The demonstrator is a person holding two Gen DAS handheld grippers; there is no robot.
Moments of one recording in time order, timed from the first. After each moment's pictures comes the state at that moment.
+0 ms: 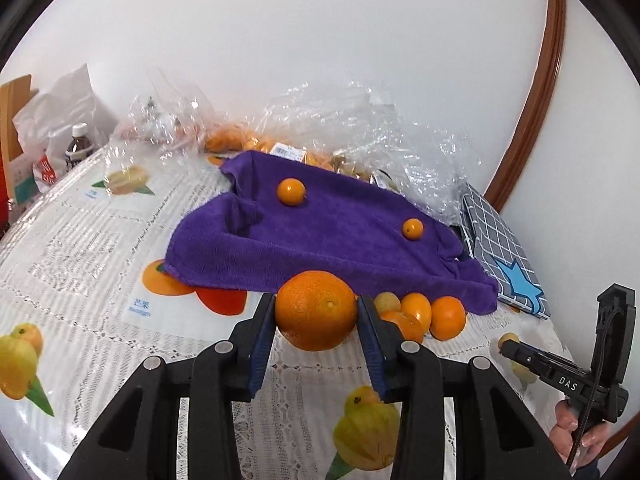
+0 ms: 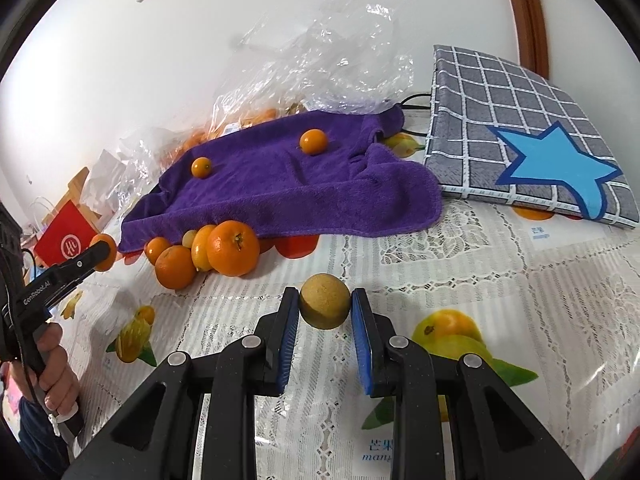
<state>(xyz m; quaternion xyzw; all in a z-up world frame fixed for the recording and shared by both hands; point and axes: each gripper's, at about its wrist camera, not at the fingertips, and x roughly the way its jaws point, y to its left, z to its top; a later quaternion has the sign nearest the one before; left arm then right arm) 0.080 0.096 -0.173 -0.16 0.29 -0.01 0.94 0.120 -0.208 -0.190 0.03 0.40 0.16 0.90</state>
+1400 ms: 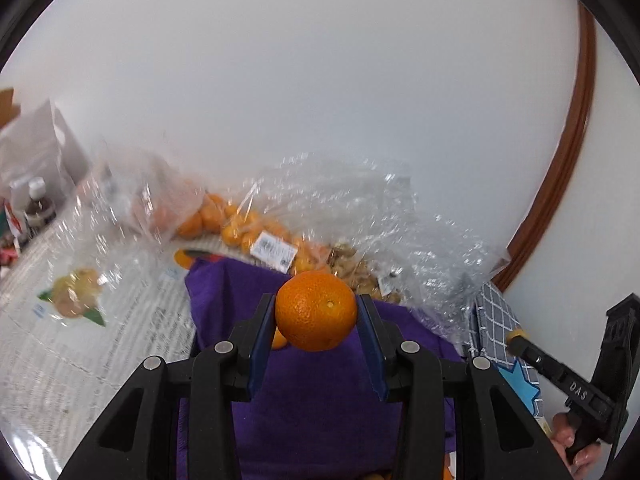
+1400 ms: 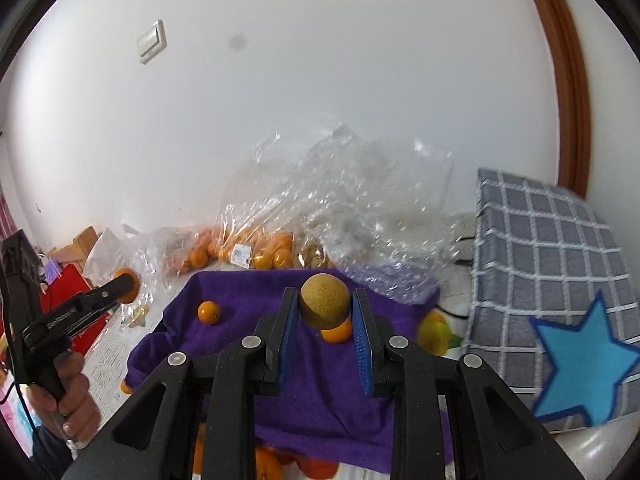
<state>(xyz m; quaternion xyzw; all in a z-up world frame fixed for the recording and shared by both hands) 0.208 0.125 -0.120 -0.22 0.24 0.00 0.95 0.243 -0.169 -0.101 0.04 0.30 0.19 0.93</state>
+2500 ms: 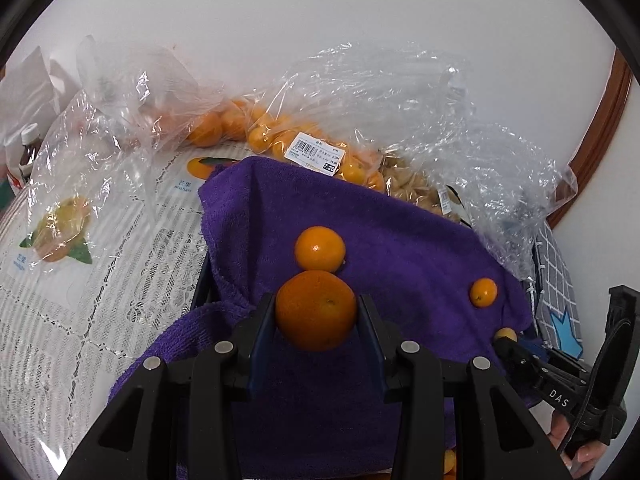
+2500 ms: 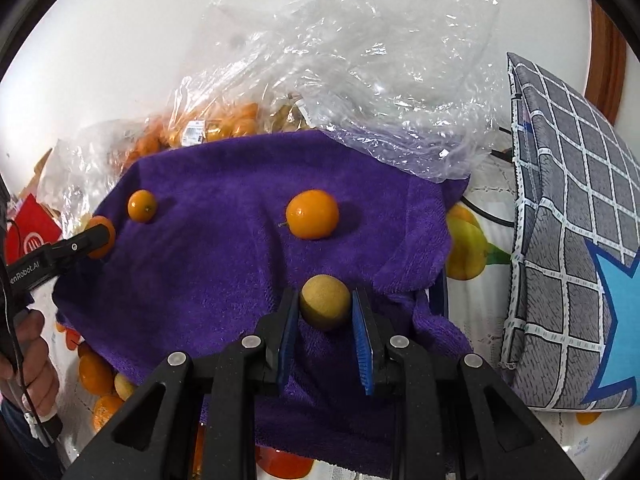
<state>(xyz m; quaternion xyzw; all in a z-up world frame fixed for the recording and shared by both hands) 0.240 0.126 -0.181 -0.19 0.37 0.03 0.91 0.282 -0.141 -0.202 -0.04 0.45 0.15 0.88</state>
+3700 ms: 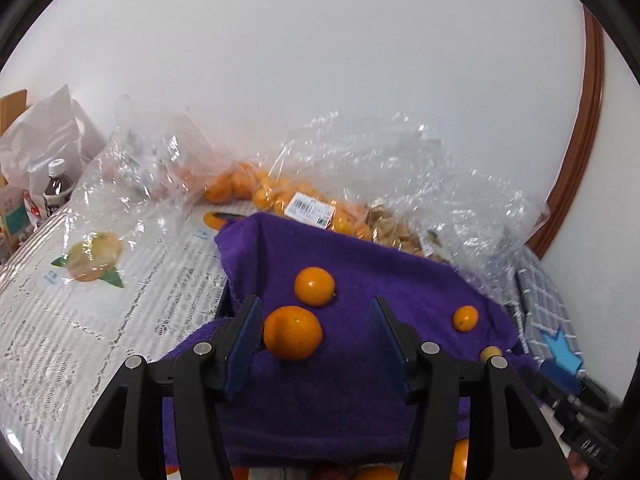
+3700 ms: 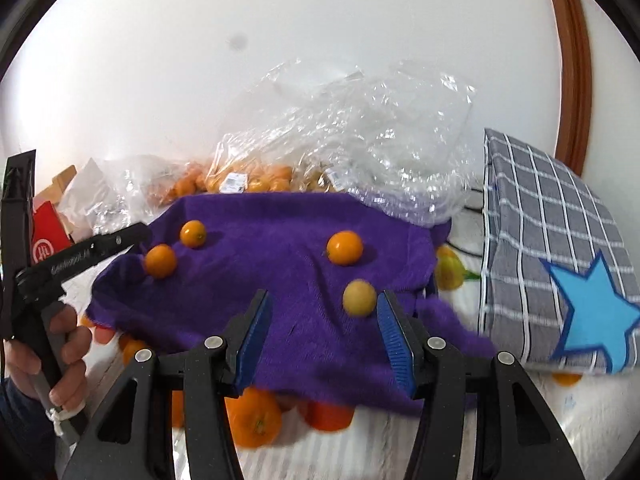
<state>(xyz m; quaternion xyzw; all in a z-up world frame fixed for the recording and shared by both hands) 0.193 0.125 -0.161 -0.18 0.25 0.04 0.95 0.198 -0.139 -0.167 -0.04 0.33 0.16 0.93</state>
